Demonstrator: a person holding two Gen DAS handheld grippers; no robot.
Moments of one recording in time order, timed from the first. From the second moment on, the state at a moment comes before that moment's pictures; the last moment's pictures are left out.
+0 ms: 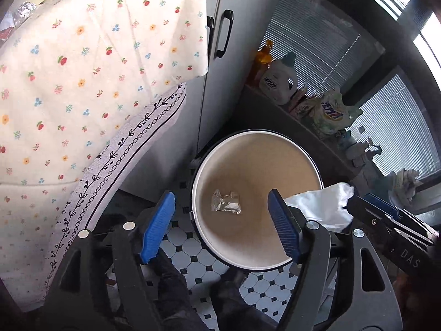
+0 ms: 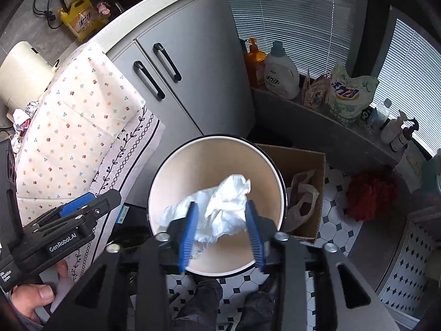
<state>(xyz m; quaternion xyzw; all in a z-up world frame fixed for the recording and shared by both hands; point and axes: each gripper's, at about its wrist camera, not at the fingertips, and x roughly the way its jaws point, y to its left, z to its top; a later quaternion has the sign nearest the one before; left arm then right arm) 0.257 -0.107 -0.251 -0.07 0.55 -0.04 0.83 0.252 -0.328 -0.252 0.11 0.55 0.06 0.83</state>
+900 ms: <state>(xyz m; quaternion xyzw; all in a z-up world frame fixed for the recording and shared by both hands) 0.209 0.006 -0.067 -0.08 0.40 0.06 0.91 0.250 -0.238 -0.080 0.06 0.44 0.13 0.89</state>
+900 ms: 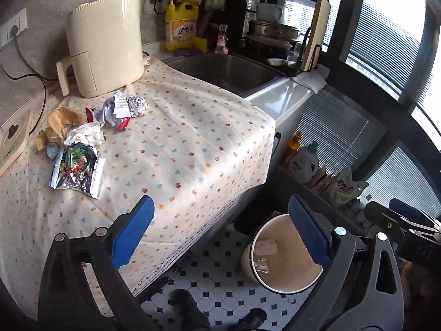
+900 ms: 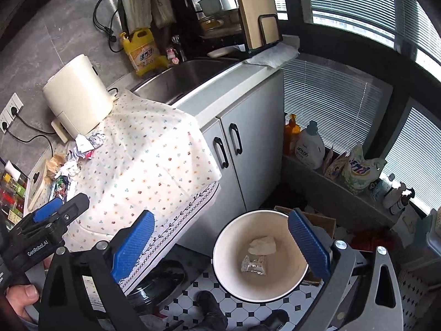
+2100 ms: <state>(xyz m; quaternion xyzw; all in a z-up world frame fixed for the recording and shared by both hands) 0.161 0.296 -0.052 -0.17 0.32 0.18 0.92 0.264 0.068 -0.087 0.01 0.46 0.32 0.83</state>
